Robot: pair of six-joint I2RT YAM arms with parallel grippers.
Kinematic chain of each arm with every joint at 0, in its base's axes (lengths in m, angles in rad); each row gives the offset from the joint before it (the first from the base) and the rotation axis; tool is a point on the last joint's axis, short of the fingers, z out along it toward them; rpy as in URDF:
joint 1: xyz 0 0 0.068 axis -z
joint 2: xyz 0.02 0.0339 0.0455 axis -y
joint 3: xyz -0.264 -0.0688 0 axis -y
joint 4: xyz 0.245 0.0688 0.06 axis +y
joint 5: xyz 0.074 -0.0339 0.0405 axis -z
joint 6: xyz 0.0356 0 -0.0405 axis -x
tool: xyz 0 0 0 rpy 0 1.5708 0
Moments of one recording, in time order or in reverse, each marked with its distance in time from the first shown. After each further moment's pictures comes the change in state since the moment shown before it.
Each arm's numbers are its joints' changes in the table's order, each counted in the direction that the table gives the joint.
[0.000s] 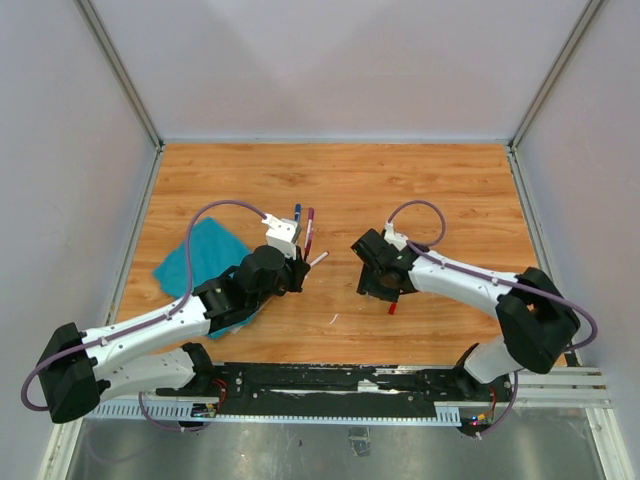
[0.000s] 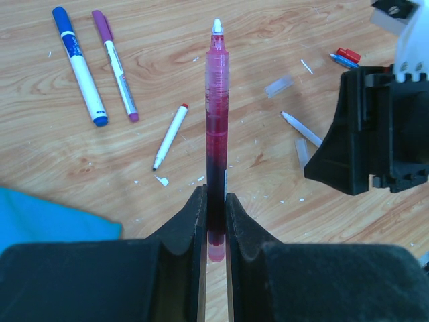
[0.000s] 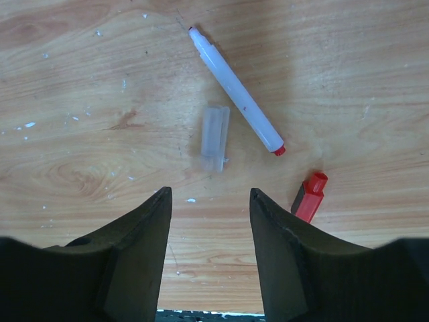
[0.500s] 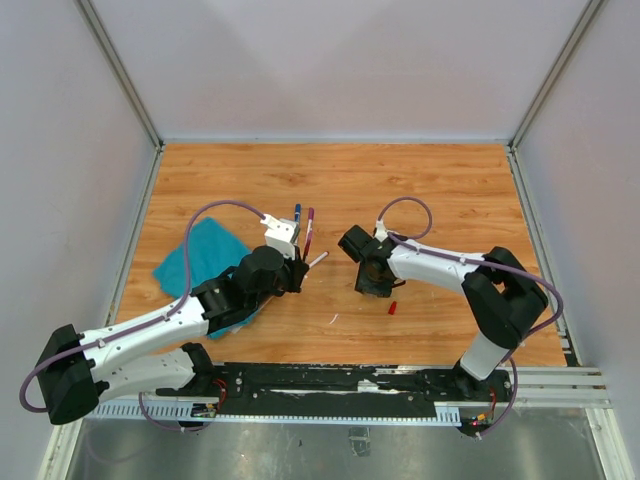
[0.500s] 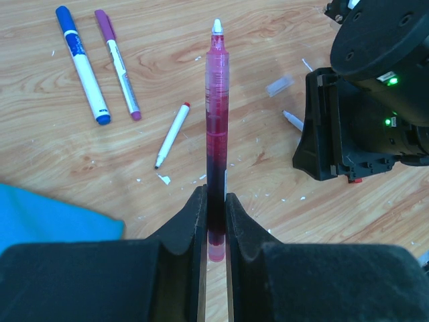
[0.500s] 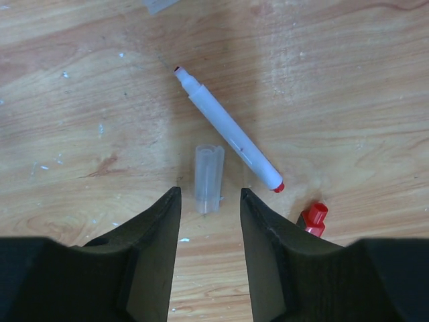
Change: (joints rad) left arm 0.000 0.013 0.000 0.011 -0.002 0.000; right arm 0.000 -0.210 0.134 0.076 0.061 -0.011
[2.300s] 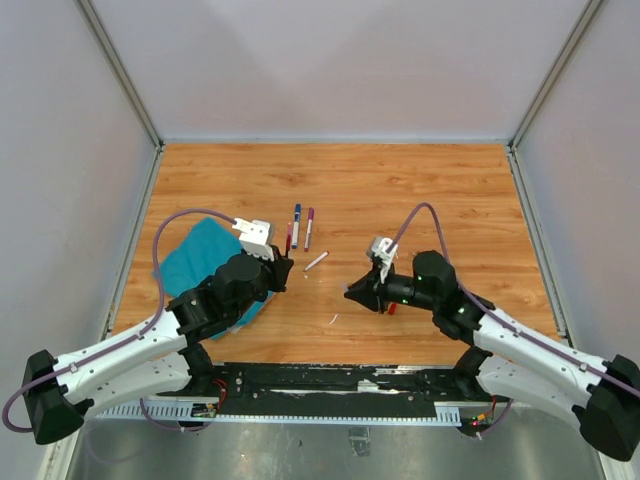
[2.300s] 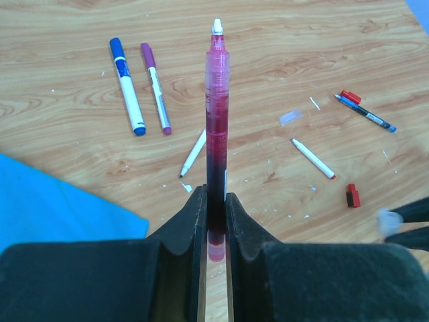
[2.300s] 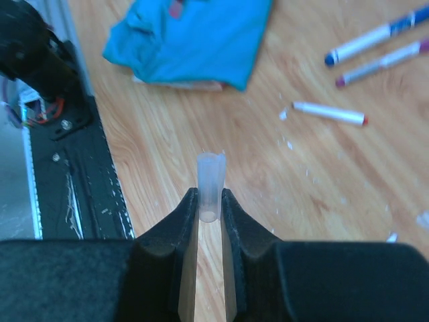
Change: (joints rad) left arm 0.000 0.193 -0.040 0.053 -0.112 0.019; right arm -0.006 0.745 -0.514 -0.740 -0.663 0.901
